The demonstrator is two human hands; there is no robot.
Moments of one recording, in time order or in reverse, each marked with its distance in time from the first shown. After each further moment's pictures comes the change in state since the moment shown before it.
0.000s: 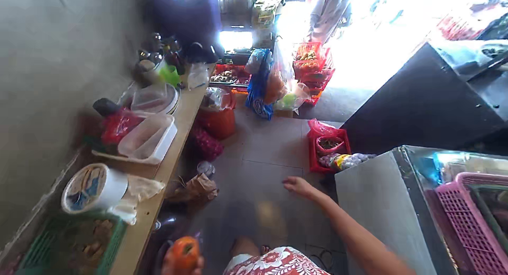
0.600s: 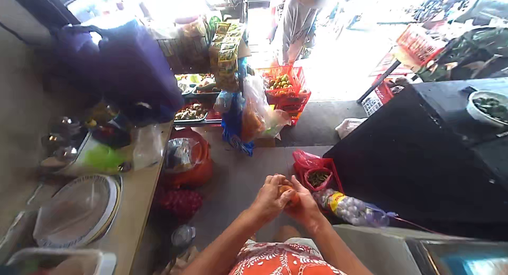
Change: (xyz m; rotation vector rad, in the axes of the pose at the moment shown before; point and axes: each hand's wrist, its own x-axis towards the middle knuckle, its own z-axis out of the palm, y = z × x) left_hand 0.445 -0.067 0.482 1.203 -0.960 0.245; right_hand 0.151 -0.137 -0.260 1.624 0.115 -0.149
